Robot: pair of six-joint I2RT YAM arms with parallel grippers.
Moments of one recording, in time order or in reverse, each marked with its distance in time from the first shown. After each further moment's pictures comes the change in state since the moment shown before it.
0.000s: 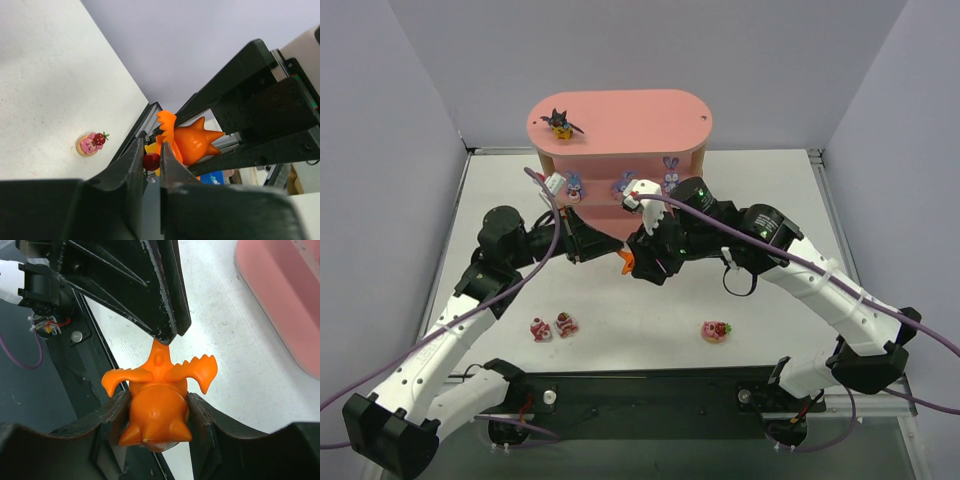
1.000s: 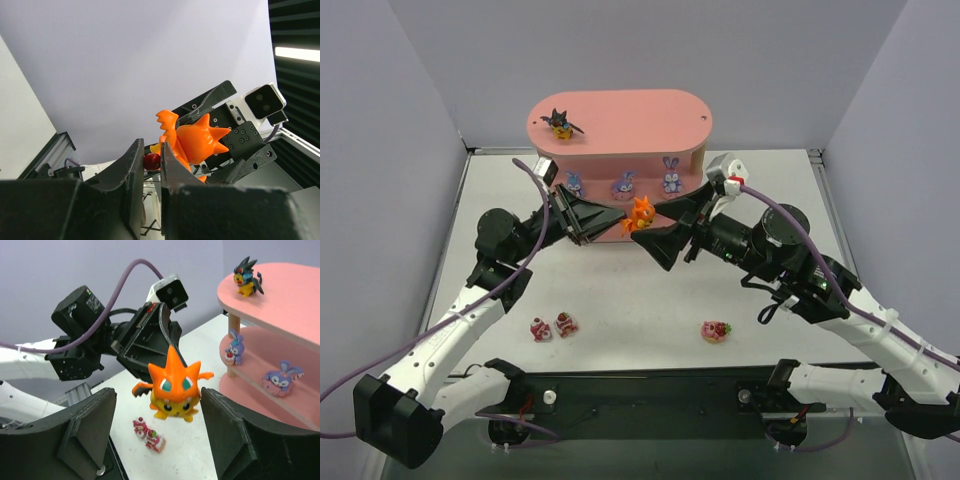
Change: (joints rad) left arm 0.004 0.072 -0.032 0.436 -0.071 -0.611; right arm 0.003 -0.393 -0.418 0.781 0.132 0.217
